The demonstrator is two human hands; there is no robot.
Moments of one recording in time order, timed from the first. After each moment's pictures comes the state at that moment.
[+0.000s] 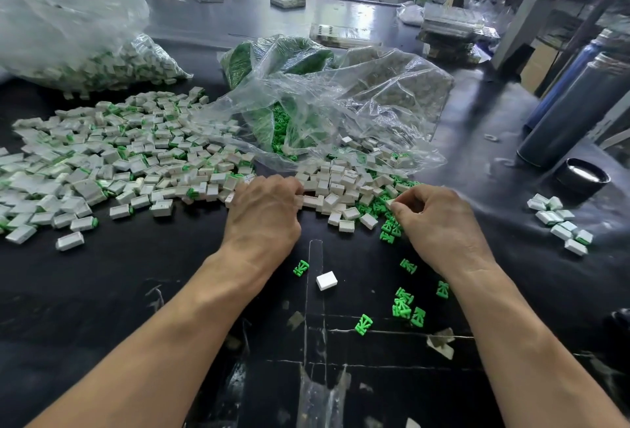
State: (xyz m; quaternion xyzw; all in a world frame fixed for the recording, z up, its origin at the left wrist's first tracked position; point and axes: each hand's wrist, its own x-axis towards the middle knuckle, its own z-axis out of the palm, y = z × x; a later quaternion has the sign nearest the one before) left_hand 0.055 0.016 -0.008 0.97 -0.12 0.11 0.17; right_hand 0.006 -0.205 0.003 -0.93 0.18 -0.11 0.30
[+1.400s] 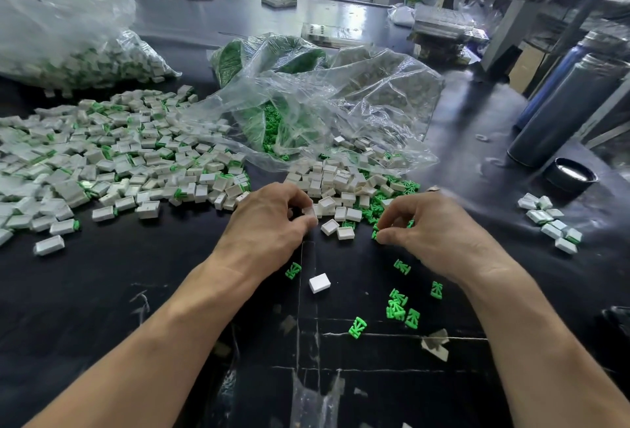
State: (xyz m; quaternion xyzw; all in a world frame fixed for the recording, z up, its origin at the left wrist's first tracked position) left_hand 0.043 0.018 -0.006 0.92 -0.11 0.01 0.37; right_hand -0.004 -0.214 0.013 -0.95 0.09 0.00 0.28
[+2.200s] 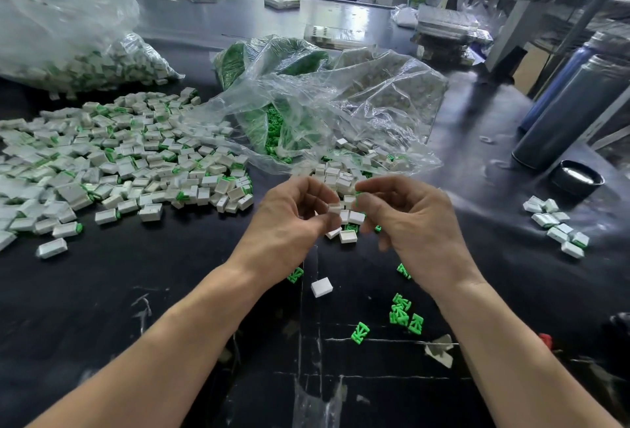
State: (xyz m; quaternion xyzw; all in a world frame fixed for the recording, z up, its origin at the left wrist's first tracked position) left_hand 0.029 0.005 0.007 0.78 -0.14 -0.06 0.61; right_hand -0.003 -0.173 0.005 -0.75 0.03 -0.13 0.65
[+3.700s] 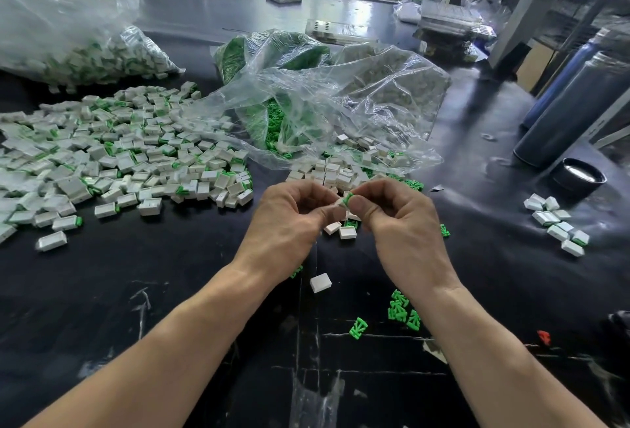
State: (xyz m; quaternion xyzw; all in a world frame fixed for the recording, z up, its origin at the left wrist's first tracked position) left_hand 0.028 -0.003 0.001 0.74 -0.12 -0.05 0.66; right_hand -0.006 -0.159 -0.001 -0.78 0.04 -0.16 0.61
